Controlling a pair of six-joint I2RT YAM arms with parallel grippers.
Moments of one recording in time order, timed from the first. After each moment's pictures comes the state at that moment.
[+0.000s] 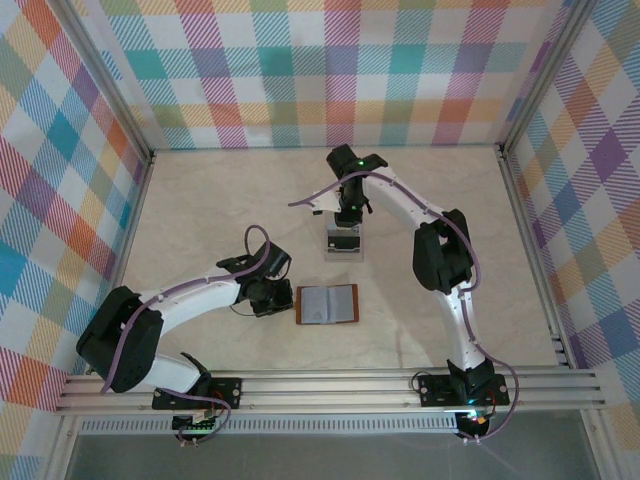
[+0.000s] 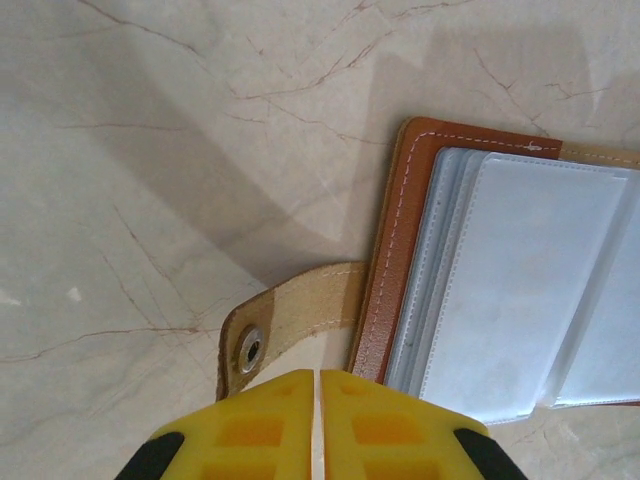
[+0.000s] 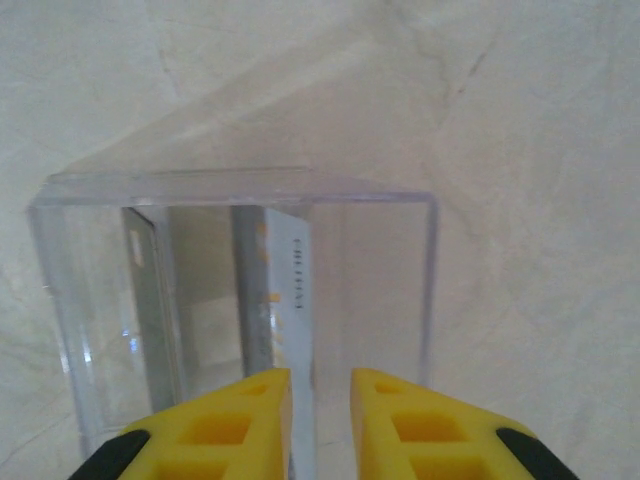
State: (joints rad) left arm -0.66 1.41 0.75 -0.58 0.17 -0.87; right arm 0.56 2.25 2.06 -1.09 -0.04 -1.02
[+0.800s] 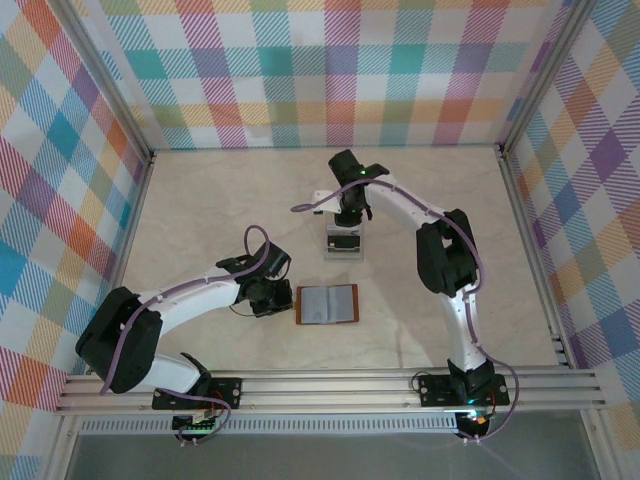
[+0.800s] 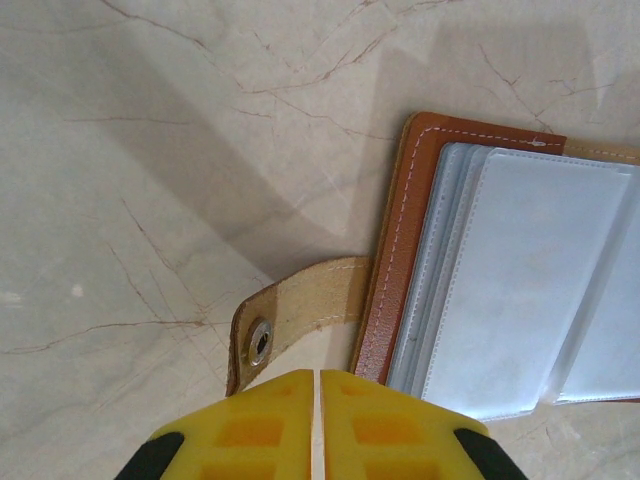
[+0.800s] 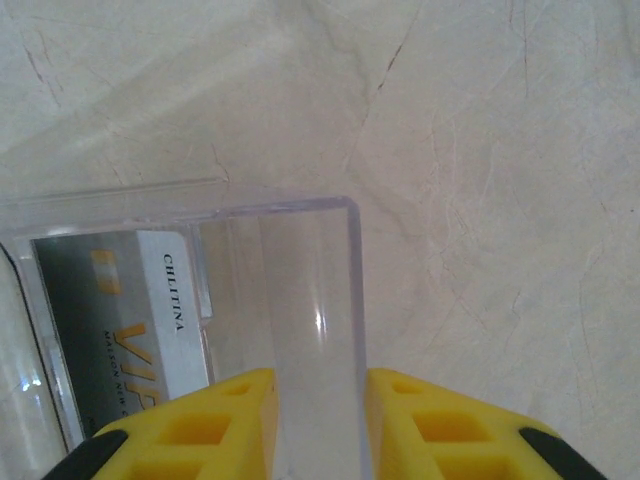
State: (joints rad) left arm -0.66 1.41 0.75 -0.58 0.17 -0.87; right arm 0.56 2.19 1.89 -0.87 0.01 -0.98
